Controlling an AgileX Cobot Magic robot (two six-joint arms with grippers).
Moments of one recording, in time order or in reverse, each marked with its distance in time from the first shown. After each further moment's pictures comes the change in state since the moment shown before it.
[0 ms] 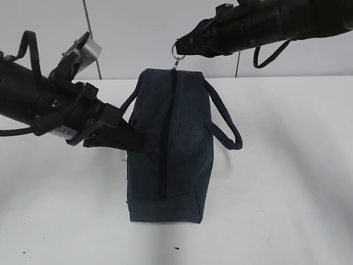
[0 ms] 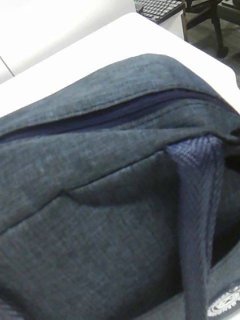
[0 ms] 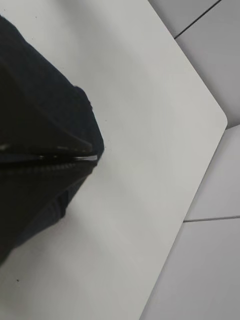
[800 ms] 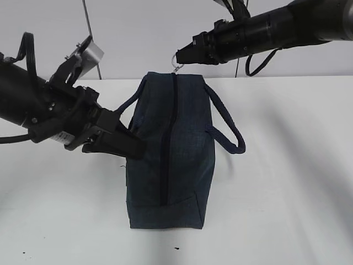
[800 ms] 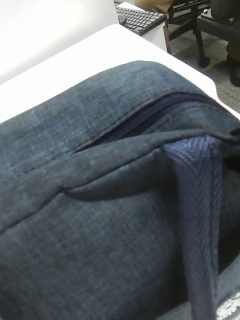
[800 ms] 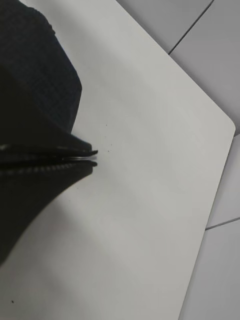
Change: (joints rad) left arm 0.000 0.000 0.000 0.018 0.056 0.000; right arm -0.076 0.250 -0.241 0.000 0.195 0.127
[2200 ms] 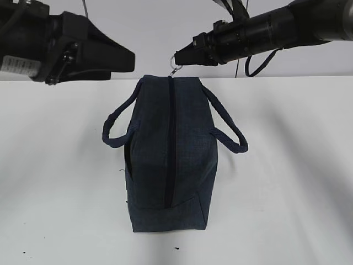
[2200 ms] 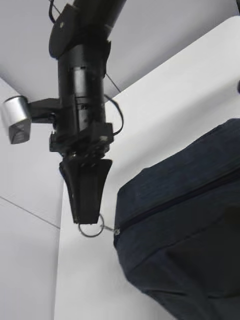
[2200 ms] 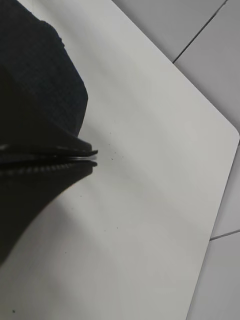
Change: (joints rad) left arm 0.000 -0.241 -0.041 -0.048 -0.232 -0.125; right arm -0.002 0.000 0.000 0.000 0.037 0.001
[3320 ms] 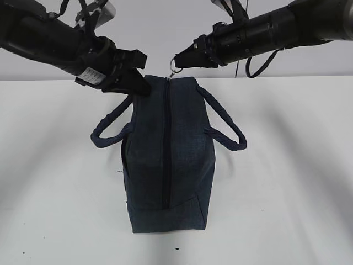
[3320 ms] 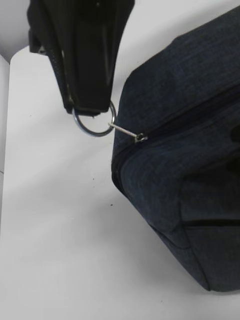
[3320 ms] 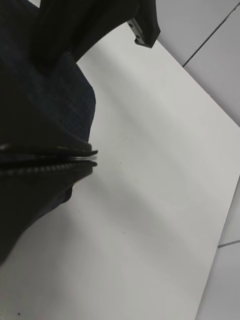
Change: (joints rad) left arm 0.025 0.485 -0.374 0.250 0.081 -0.154; right arm -0.002 0.000 -0.005 -0.027 0.027 0.002
